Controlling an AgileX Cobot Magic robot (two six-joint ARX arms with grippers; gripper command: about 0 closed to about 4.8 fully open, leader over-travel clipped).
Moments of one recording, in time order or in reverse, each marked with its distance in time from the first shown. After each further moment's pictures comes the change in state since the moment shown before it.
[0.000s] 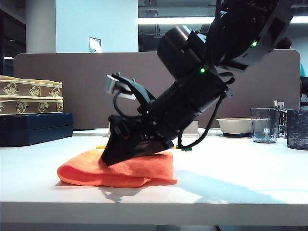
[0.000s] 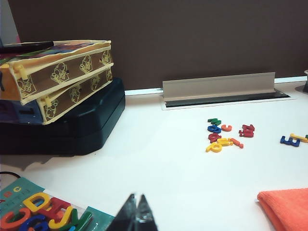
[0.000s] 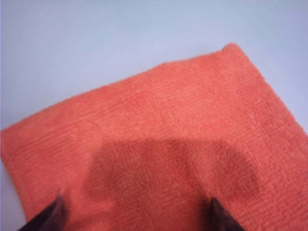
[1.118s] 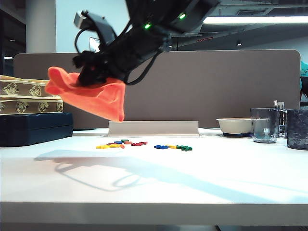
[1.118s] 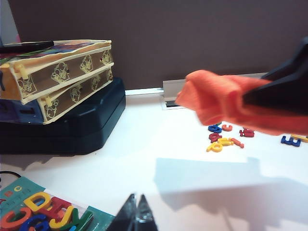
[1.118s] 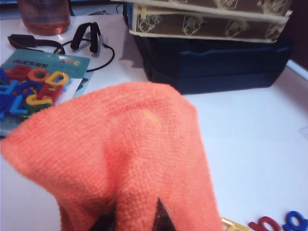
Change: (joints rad) left arm 0.000 0.000 0.000 0.000 -0.001 0.000; right arm 0.017 0.180 0.576 -0.021 0.071 -0.043
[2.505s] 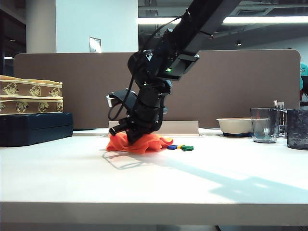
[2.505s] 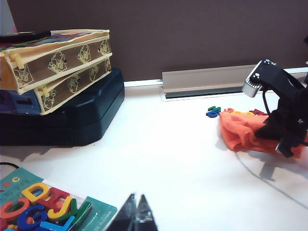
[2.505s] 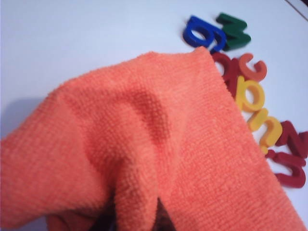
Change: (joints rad) left arm 0.000 0.000 0.000 -0.033 0.000 0.000; right arm -0.121 0.322 0.339 -0.400 0.393 -0.019
